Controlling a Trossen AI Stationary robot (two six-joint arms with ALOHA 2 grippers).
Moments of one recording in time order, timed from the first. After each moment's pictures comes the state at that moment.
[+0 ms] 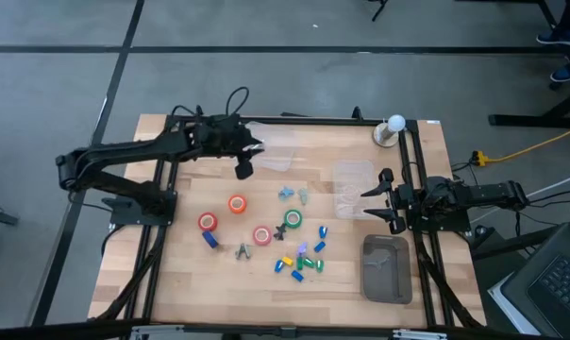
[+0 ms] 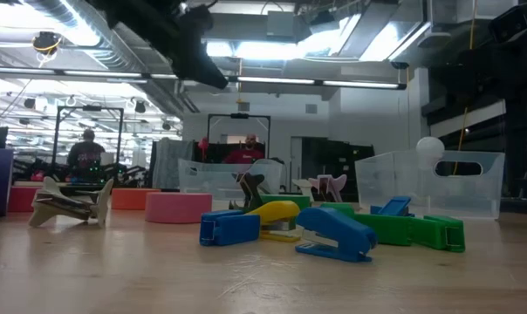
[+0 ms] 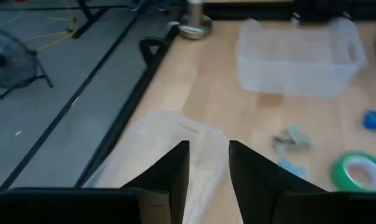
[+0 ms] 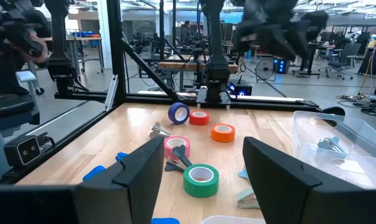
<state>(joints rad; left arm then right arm) 0.37 1.19 0.89 -0.23 -0.02 0.17 0.13 0.02 0.01 0.03 0.00 -0.01</state>
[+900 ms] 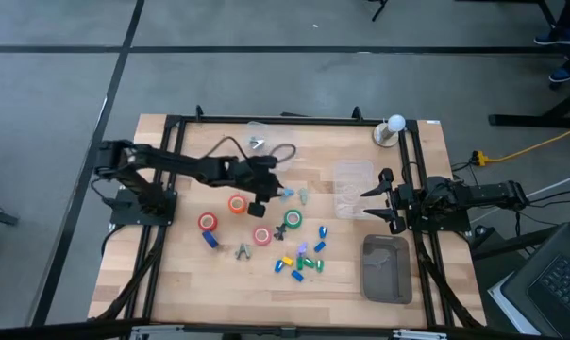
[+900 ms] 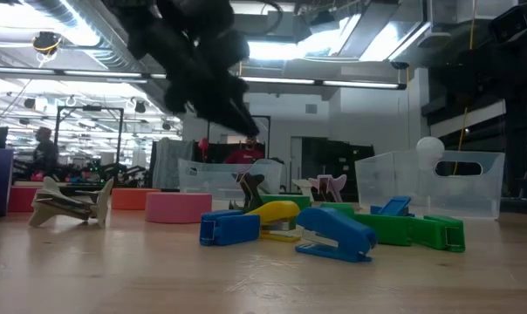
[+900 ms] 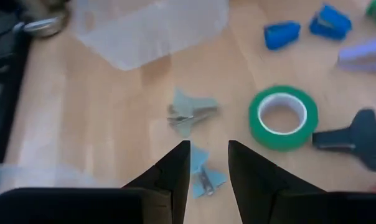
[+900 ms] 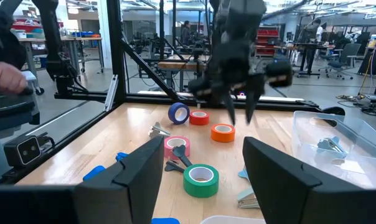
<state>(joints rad) 0.11 1.57 0.89 -0.04 0.02 0.44 0.13 0.02 0.01 0.03 0.00 -0.01</state>
